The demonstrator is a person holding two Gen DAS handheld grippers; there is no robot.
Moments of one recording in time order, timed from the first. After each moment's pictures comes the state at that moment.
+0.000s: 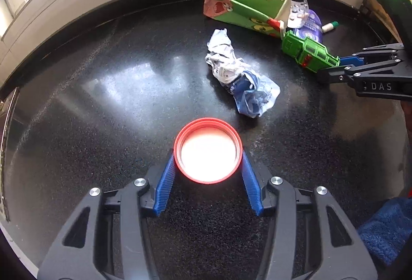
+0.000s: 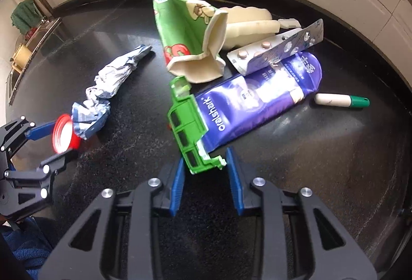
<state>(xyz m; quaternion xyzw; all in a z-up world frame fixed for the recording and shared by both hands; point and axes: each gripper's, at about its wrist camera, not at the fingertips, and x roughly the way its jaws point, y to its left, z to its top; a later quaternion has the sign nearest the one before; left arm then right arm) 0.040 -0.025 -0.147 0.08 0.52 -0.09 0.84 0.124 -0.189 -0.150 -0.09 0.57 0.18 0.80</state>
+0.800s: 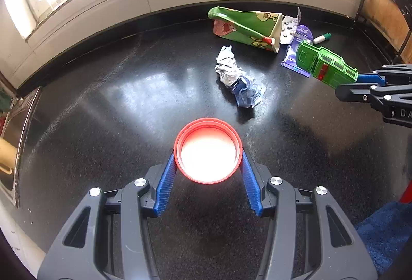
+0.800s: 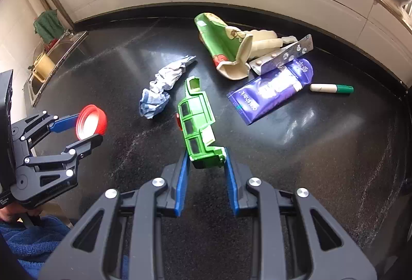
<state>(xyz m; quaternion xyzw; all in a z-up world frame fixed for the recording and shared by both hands) -0.014 -0.012 -0.111 0.08 0.48 -0.06 0.87 0.049 -0.185 -0.091 -0.06 0.52 0.21 0.83</state>
